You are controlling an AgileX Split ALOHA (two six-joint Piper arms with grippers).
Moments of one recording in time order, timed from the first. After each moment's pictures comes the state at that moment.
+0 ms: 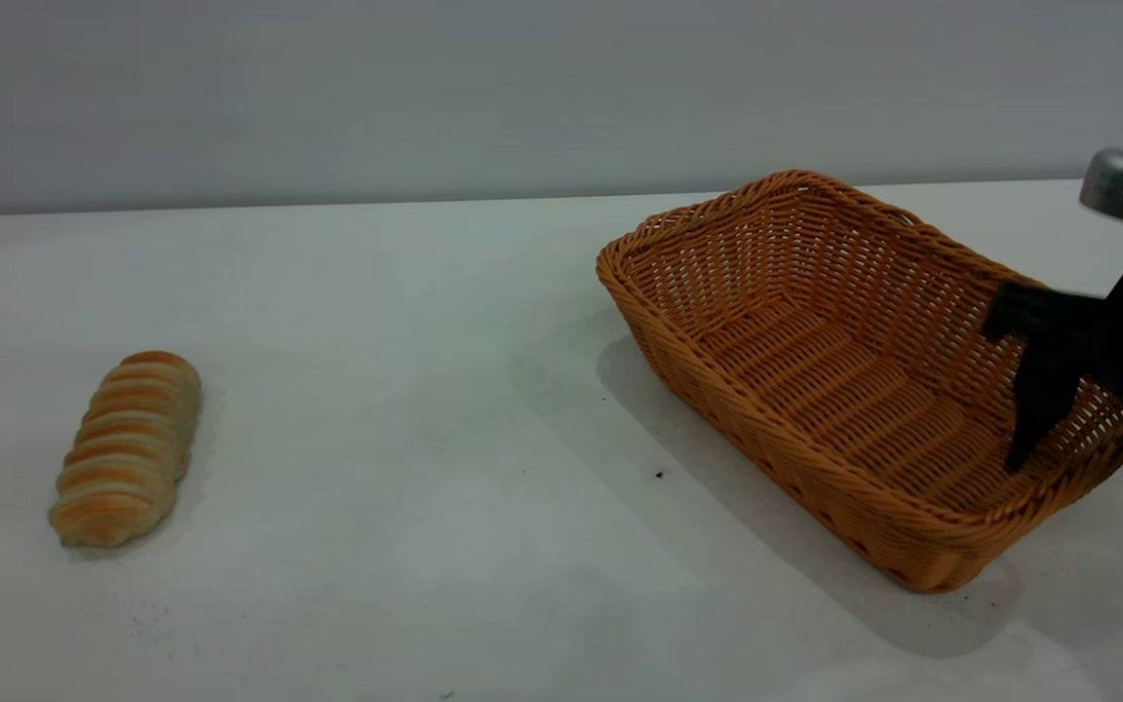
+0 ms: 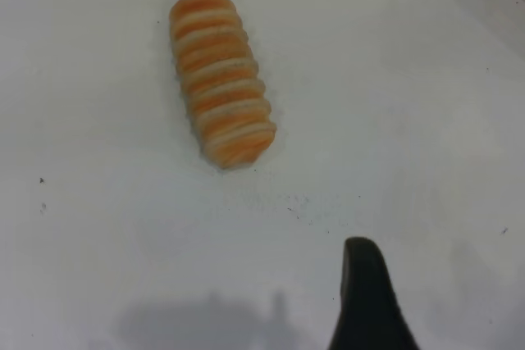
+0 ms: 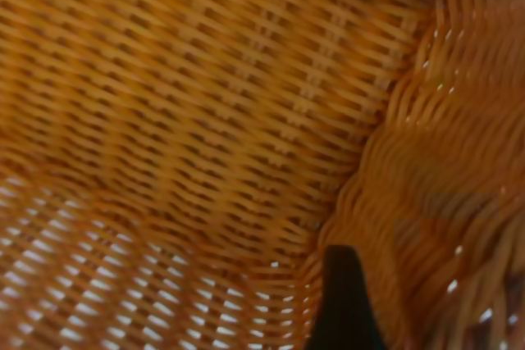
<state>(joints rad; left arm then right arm) -0.07 0.76 -0.50 -0.20 0.56 0.14 0.21 1.85 -0.75 0.12 0.26 0.68</state>
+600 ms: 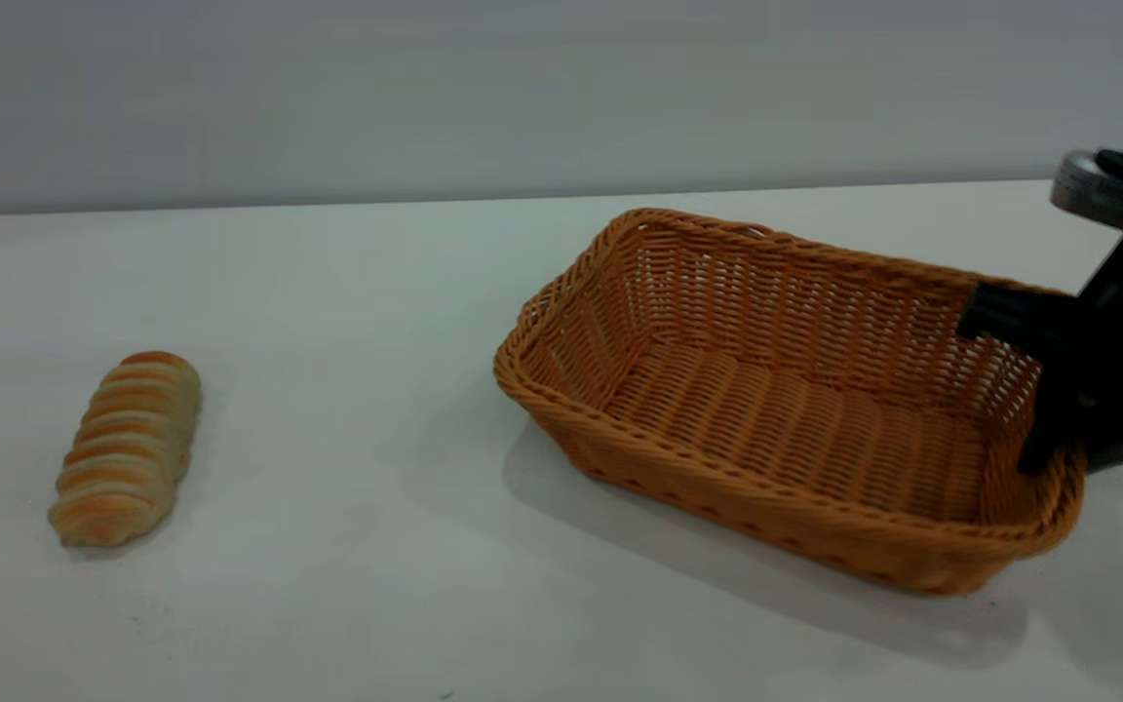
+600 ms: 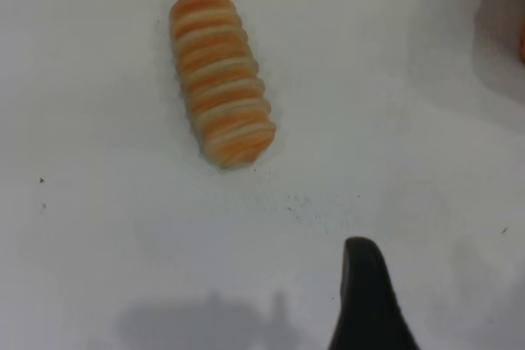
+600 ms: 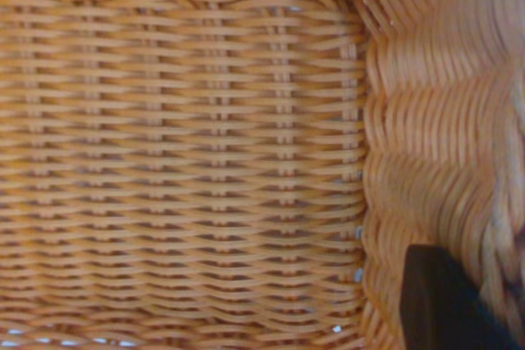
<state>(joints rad) -0.07 0.76 -0.50 -0.20 0.56 0.14 0.21 1.89 -0.80 0.12 0.20 0.60</state>
